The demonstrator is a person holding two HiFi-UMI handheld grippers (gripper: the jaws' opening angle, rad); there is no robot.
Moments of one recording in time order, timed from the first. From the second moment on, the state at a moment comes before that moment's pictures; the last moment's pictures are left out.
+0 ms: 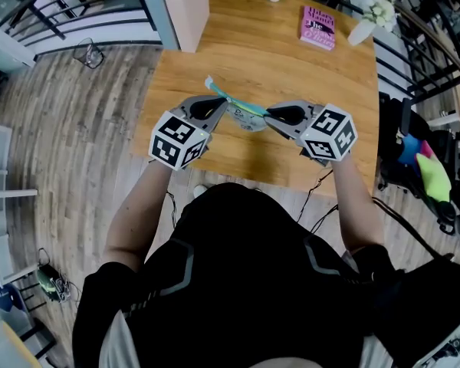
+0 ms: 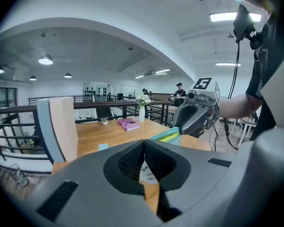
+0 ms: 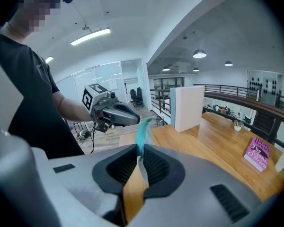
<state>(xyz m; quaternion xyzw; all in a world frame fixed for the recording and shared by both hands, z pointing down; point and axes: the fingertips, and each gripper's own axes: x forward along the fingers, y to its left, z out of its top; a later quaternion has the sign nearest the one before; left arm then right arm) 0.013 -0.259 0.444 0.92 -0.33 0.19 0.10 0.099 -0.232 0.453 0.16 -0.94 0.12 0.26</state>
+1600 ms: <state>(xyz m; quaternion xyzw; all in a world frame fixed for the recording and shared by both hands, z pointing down) -0.020 -0.328 0.494 0.89 -0.37 0.23 0.14 0.130 -0.306 0.496 0.22 -0.93 0.09 0.29</state>
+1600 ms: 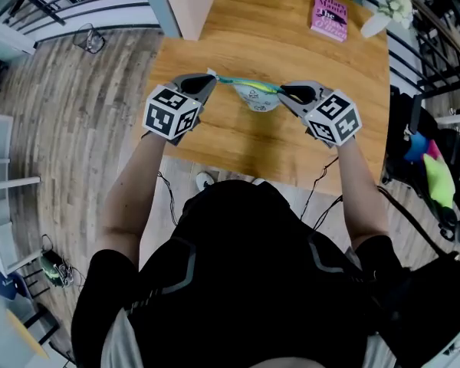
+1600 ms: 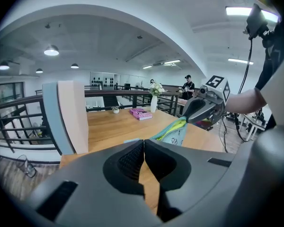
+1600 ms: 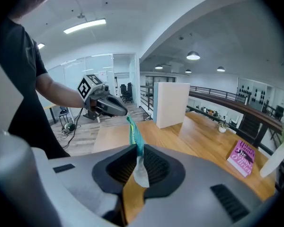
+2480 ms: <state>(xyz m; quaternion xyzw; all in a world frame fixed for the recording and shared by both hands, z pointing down) -0.027 -0.270 0.658 0.83 -0.35 0.35 0.26 0.120 -0.271 0.666 0.15 -0.91 0.26 0.30</state>
